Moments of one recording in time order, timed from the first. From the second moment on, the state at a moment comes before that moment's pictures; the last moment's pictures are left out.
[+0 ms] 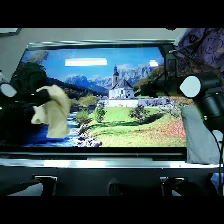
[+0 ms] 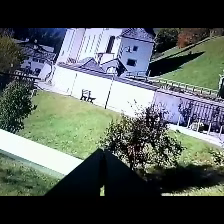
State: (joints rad) left arm 0.06 -1.35 1.20 1.31 -0.97 -1.75; right arm 0.28 -1.16 1.34 -1.43 1.06 1.58
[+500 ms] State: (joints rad) left arm -0.56 -1.48 1.21 1.19 -0.76 -1.99; right arm 0.28 -1.08 1.34 -1.53 1.22 1.53
